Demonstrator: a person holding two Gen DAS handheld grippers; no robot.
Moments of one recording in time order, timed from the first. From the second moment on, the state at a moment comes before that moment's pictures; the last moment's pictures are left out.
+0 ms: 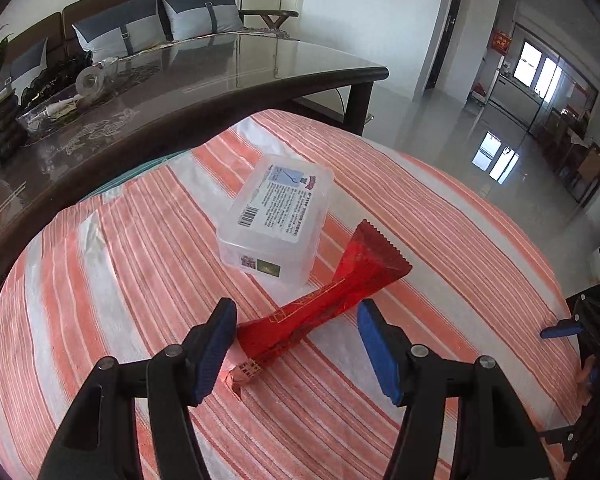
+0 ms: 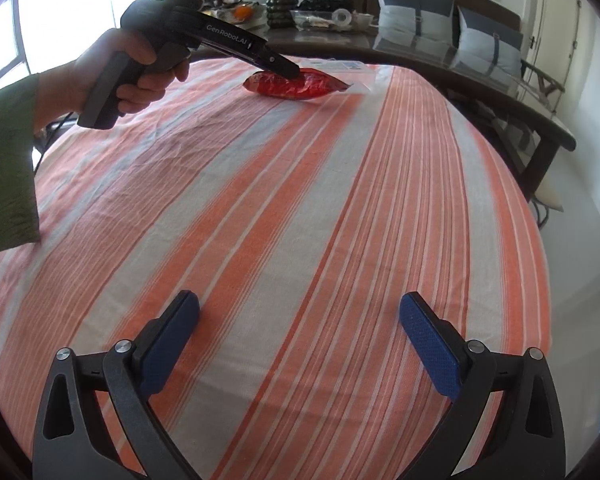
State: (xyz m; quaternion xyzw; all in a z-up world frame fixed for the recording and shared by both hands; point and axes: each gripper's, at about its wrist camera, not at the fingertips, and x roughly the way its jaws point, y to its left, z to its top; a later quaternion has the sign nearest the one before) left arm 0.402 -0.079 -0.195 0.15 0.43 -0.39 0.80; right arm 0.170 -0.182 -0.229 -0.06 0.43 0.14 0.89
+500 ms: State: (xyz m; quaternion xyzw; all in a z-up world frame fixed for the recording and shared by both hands) left arm 0.342 -0.062 -0.188 0.18 0.44 -0.34 0.81; right arm 0.176 -0.181 -0.228 -0.06 0.43 0.14 0.89
